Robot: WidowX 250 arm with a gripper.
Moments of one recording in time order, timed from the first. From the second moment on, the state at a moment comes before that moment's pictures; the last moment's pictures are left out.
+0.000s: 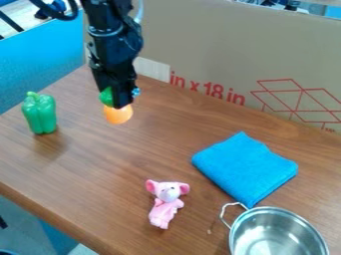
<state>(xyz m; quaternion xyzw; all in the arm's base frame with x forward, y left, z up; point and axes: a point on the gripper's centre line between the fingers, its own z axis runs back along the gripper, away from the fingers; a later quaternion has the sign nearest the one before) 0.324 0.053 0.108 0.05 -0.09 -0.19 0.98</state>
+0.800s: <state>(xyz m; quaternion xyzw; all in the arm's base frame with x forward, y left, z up) 0.350 -0.002 0.063 0.07 -0.05 -0.30 0.95</state>
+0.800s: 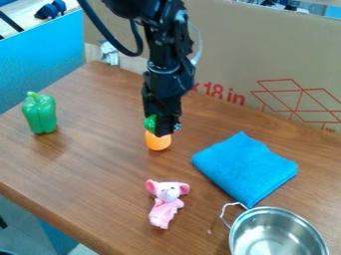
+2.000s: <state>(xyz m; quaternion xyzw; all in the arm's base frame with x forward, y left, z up) 0.336 0.018 0.105 0.00 -0.14 -0.25 0.96</state>
